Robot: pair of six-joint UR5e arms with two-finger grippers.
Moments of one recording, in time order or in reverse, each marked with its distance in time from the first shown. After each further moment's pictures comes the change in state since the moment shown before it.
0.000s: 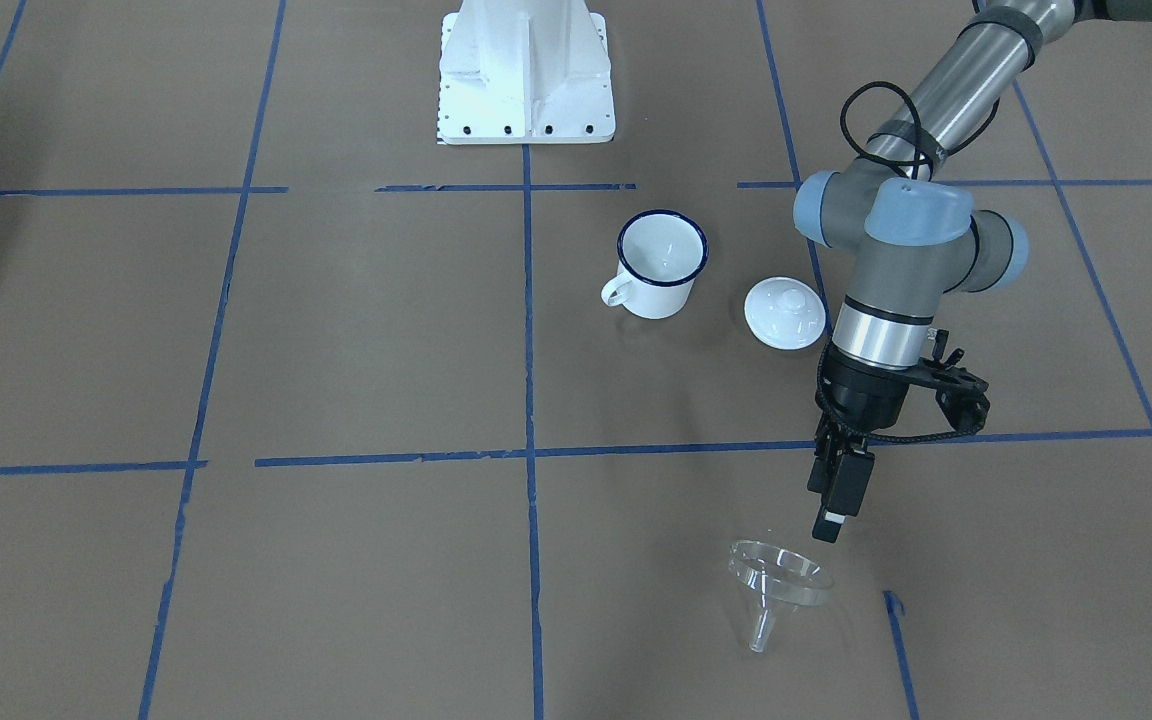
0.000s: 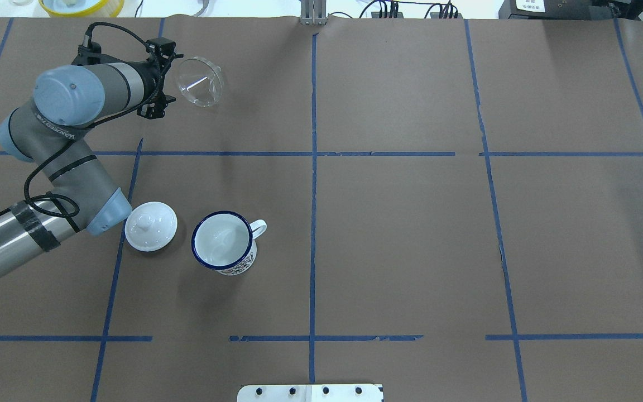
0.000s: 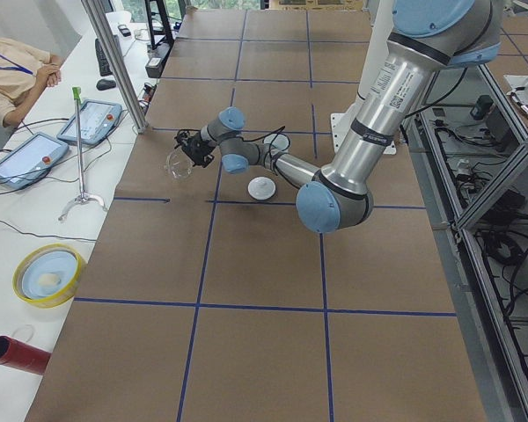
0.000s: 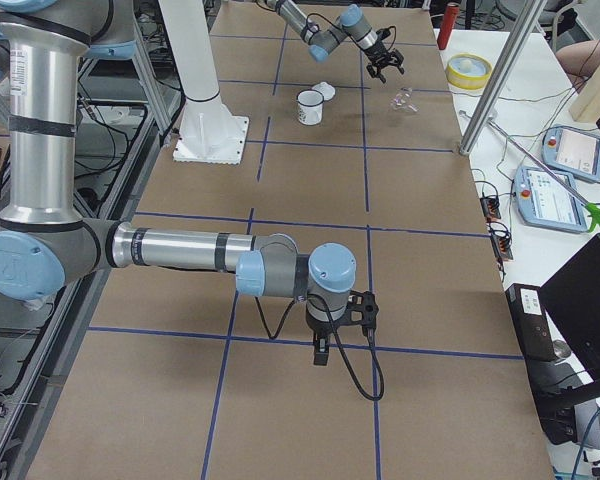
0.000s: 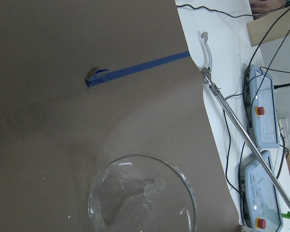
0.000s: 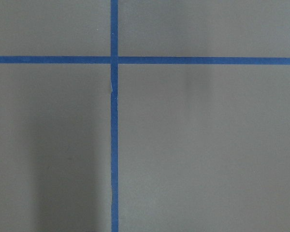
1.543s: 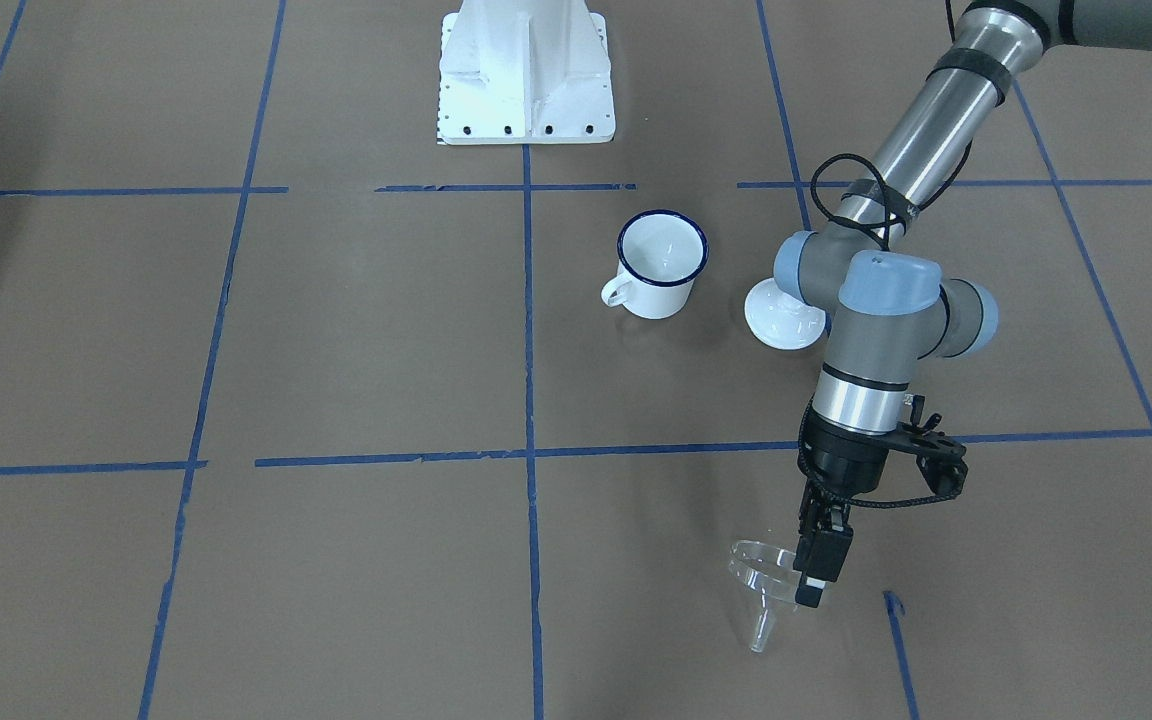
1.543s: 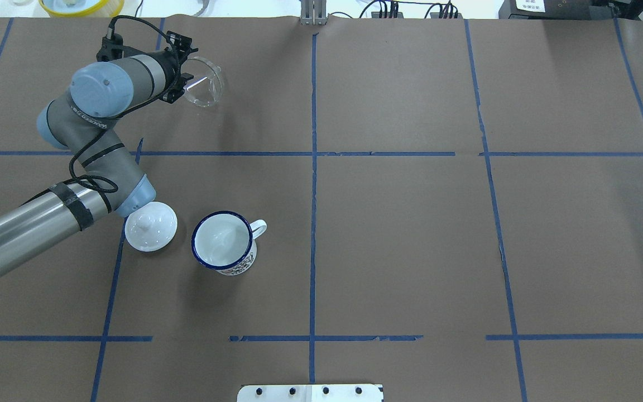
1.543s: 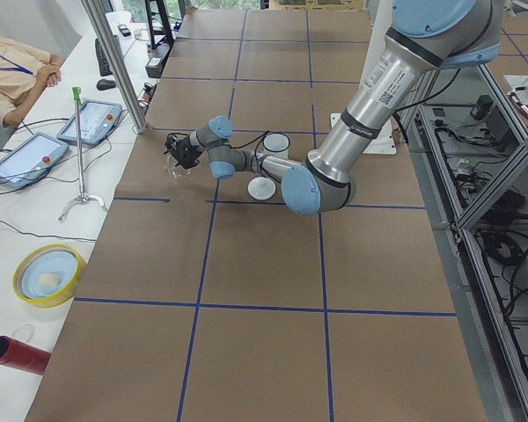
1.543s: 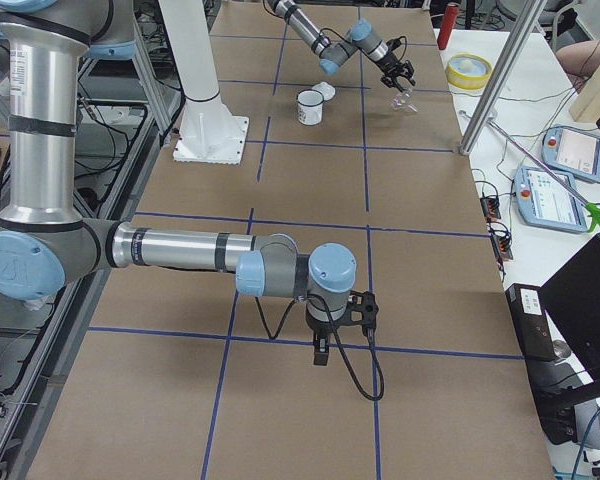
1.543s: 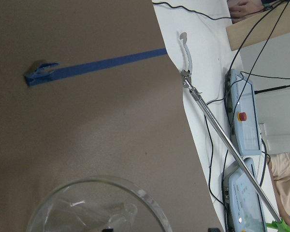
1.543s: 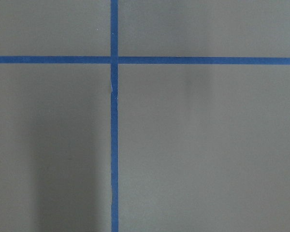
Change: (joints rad) left arm -0.002 -0.142 0.282 -0.182 0.065 0.015; right arm 0.000 0.000 0.000 0.000 0.000 0.000
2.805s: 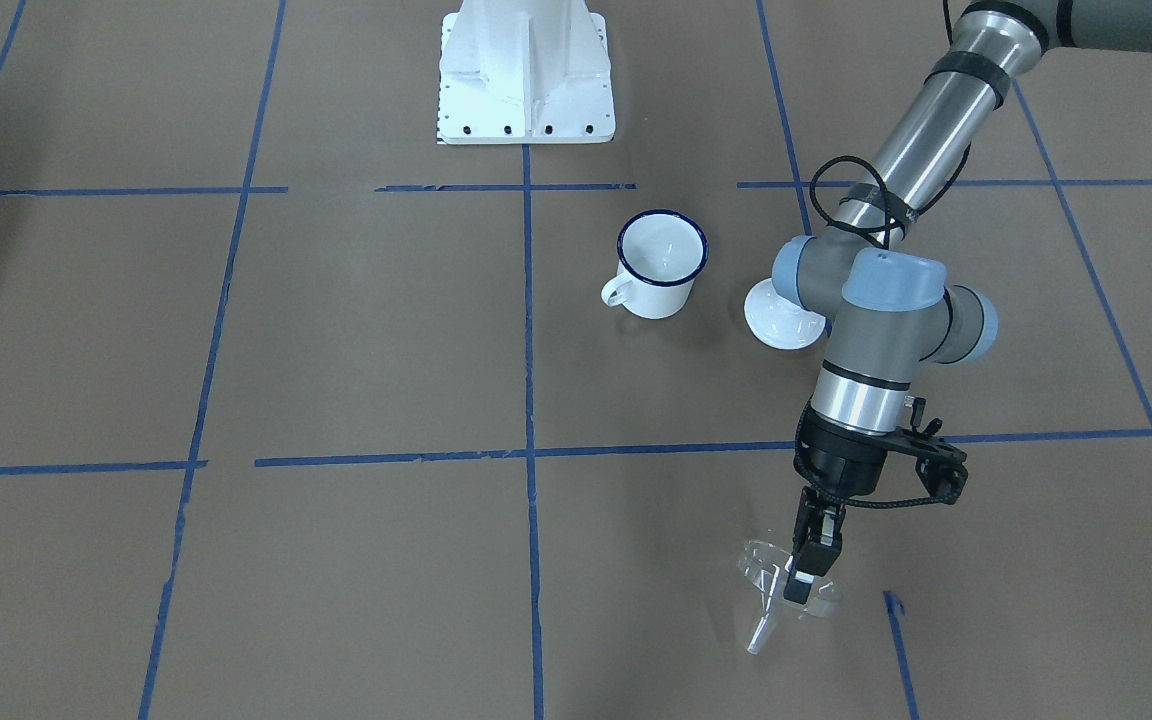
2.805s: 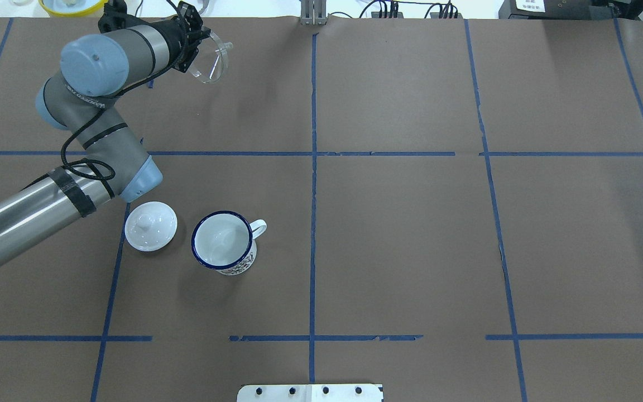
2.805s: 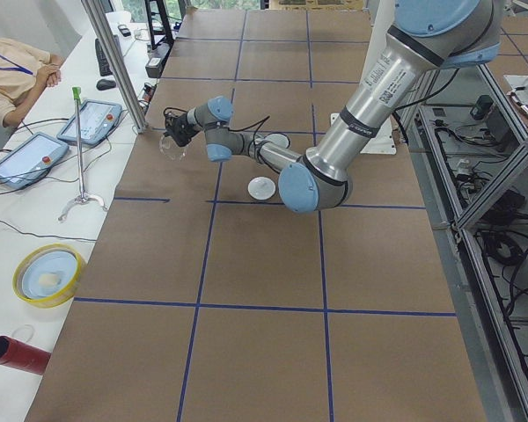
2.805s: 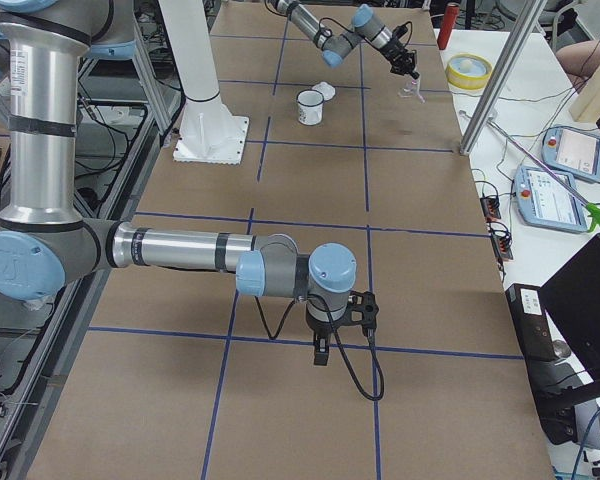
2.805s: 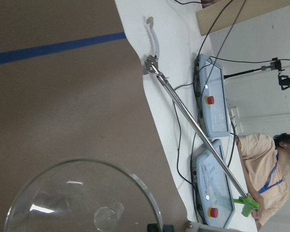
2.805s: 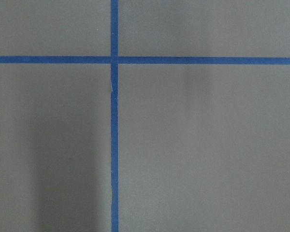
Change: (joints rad) left arm -0.029 -0.018 -0.188 0.090 -0.031 0.065; right arm 0.000 0.000 0.000 0.000 0.000 0.000
